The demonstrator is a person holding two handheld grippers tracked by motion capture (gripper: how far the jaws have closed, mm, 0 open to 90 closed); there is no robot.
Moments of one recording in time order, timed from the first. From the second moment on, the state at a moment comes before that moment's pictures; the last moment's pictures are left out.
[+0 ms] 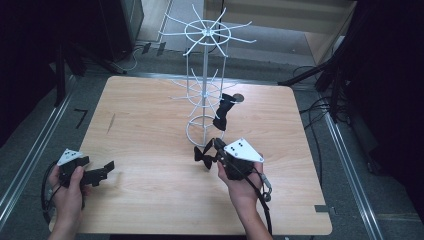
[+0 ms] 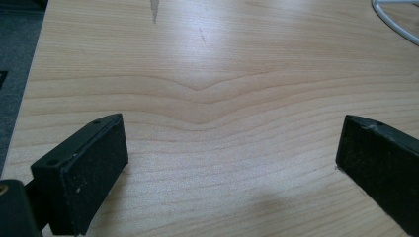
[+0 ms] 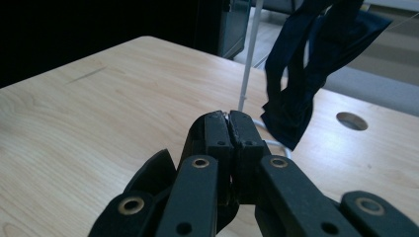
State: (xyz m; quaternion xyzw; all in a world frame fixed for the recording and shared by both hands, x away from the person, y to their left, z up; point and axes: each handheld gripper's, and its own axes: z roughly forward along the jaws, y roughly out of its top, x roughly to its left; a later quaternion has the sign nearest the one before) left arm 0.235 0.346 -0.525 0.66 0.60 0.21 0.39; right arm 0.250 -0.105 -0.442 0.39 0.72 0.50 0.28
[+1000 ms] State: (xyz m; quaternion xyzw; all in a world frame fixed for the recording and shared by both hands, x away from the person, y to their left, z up) left arm 0.235 0.347 -0.525 0.66 0.60 0.21 0.39; right arm 0.256 -0.119 -0.398 0.38 0.69 0.52 0.32
